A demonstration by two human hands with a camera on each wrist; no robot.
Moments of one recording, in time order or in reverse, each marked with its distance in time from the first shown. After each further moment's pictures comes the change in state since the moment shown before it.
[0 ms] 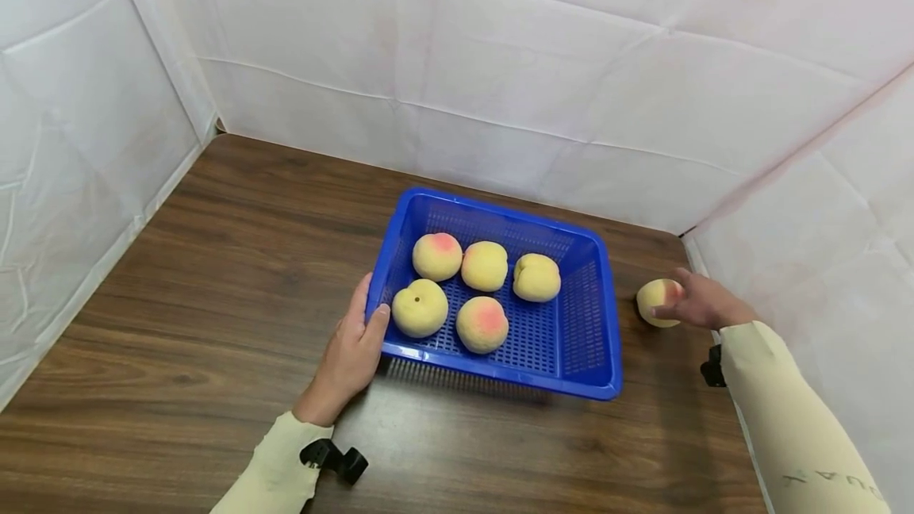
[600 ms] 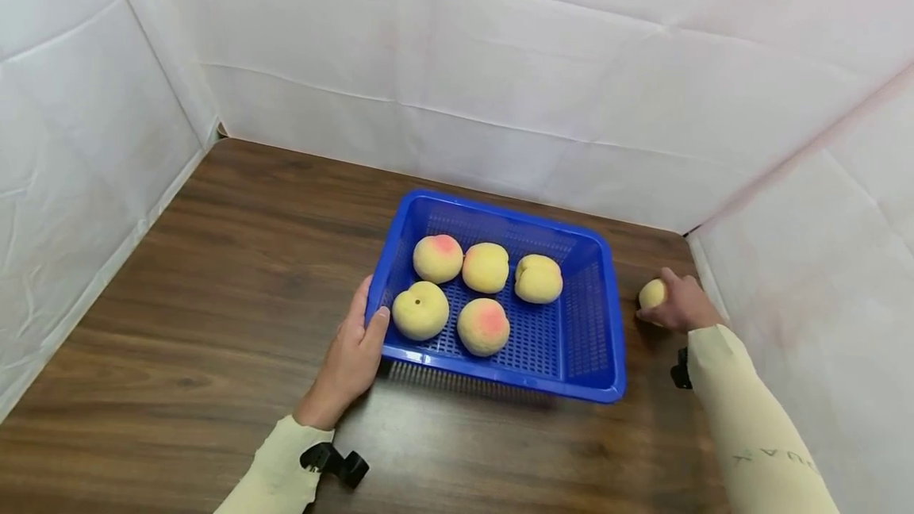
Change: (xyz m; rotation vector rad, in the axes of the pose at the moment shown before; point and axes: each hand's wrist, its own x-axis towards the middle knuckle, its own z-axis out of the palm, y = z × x) left_hand -0.002 -0.001 0.002 -0.010 0.000 0.003; right_hand 0.030 0.015 0.051 0.020 0.223 0.023
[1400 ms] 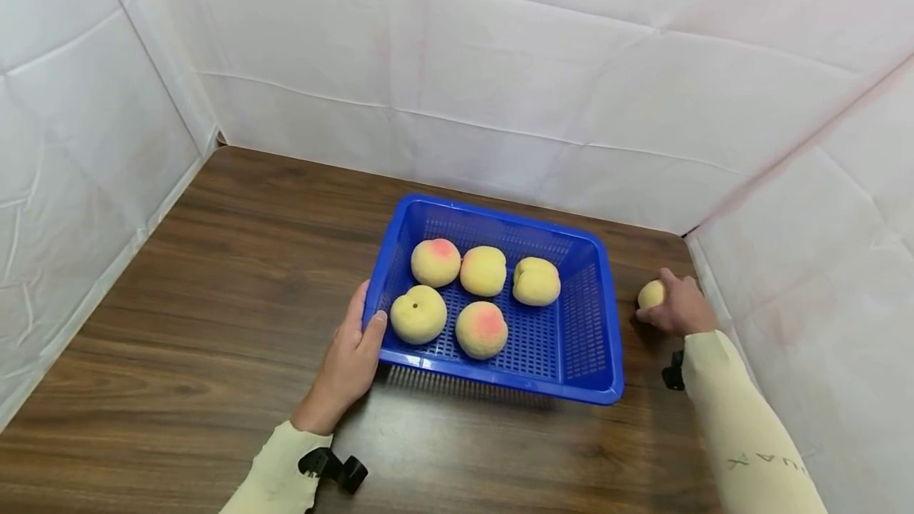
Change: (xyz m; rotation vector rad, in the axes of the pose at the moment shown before) left_hand 0.000 0.002 -0.001 0.026 0.018 0.005; right_hand 0.000 -0.002 0.004 0.028 0.028 0.089
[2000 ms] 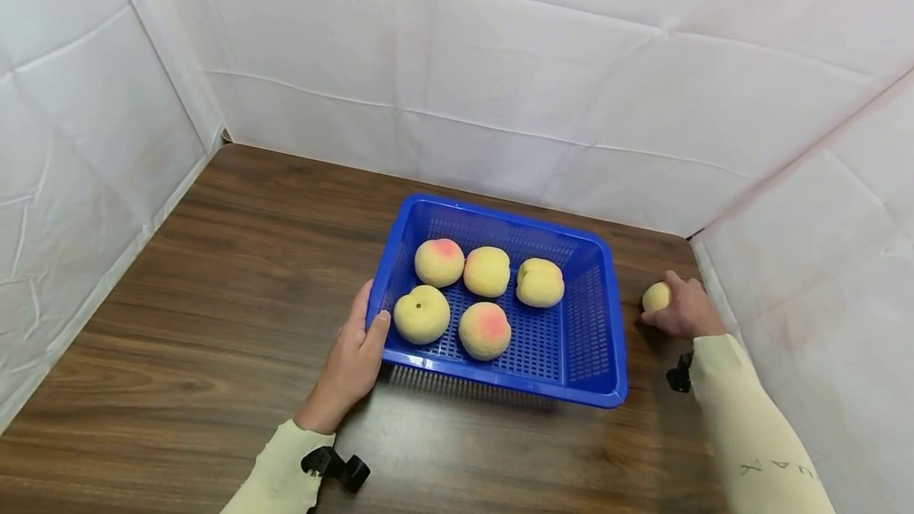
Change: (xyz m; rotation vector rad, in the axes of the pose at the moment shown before) left_hand 0.000 -0.002 0.001 -0.014 -0.003 0.009; right_hand 0.004 0.004 -0.001 0.001 -0.028 -0.014
